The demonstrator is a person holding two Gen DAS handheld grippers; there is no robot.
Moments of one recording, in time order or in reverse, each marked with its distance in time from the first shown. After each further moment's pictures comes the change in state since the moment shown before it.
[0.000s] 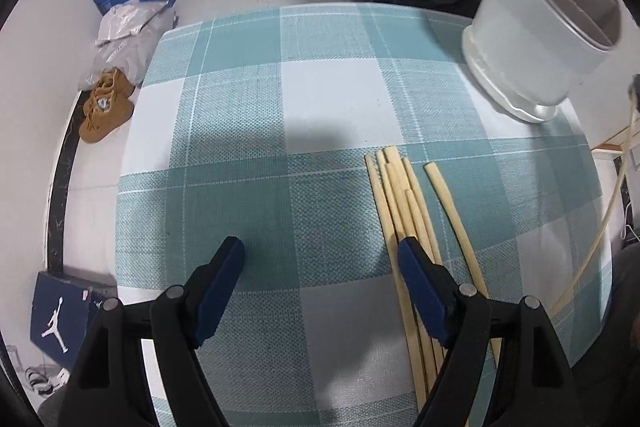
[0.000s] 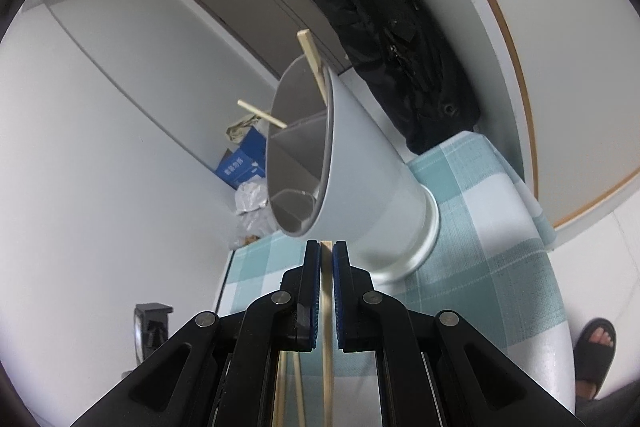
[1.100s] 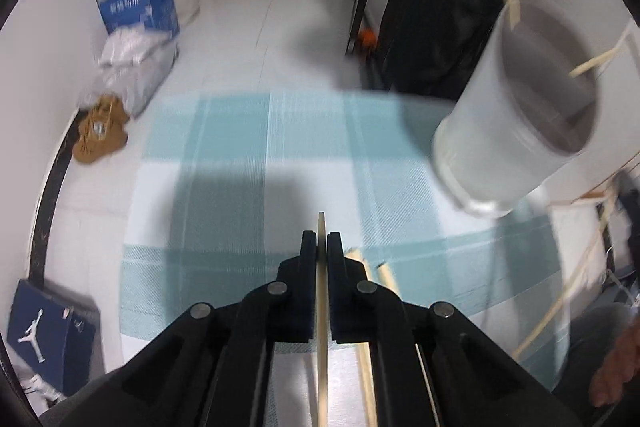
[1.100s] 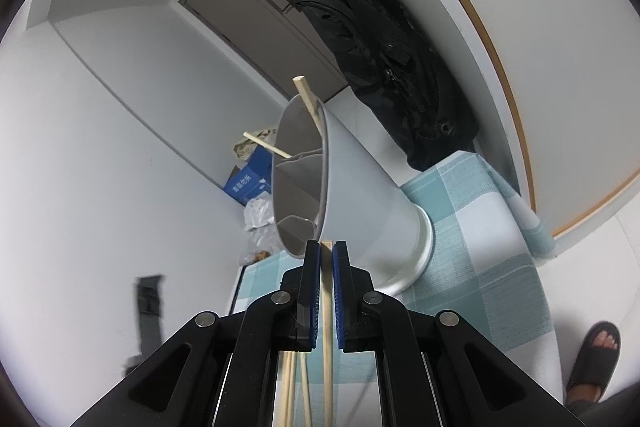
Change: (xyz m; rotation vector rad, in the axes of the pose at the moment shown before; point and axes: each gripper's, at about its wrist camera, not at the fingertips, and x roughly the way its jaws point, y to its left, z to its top) left arm -0.051 -0.005 0.014 -0.074 -0.234 -0.116; right arm -0.010 -0.007 0.008 0.010 -0.049 0.034
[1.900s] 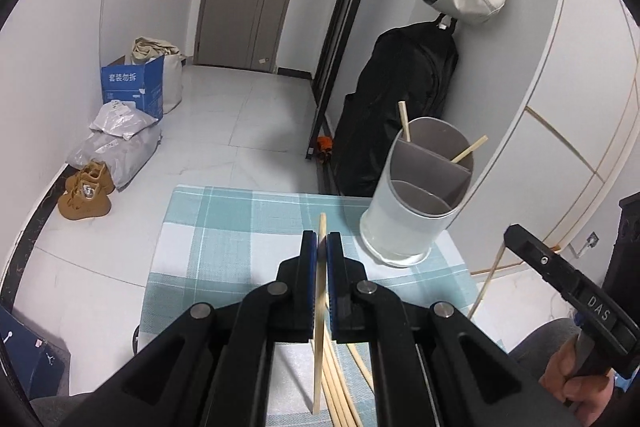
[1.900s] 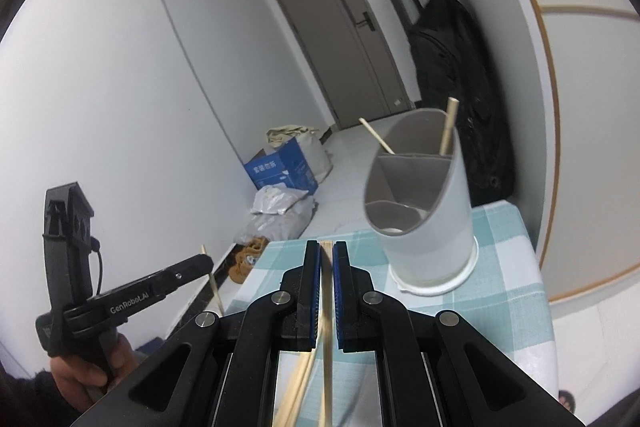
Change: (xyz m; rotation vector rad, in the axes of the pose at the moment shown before) left arm -0.084 0.008 -0.026 -0.001 -0.361 -0.161; right arm -0.025 0.089 -0.046 -0.363 -0.066 0.006
